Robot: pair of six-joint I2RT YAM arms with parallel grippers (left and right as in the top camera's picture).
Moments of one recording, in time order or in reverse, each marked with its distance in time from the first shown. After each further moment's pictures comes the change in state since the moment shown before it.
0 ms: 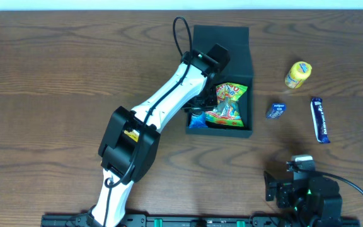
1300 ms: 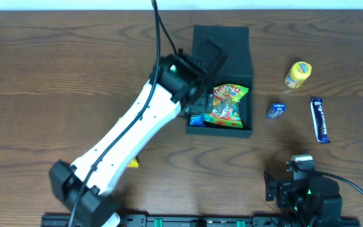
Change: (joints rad) left arm -0.069 -0.420 -0.056 -0.153 -0.260 0.131; right arm 0.000 0.000 0.000 0.000 0.000 0.000
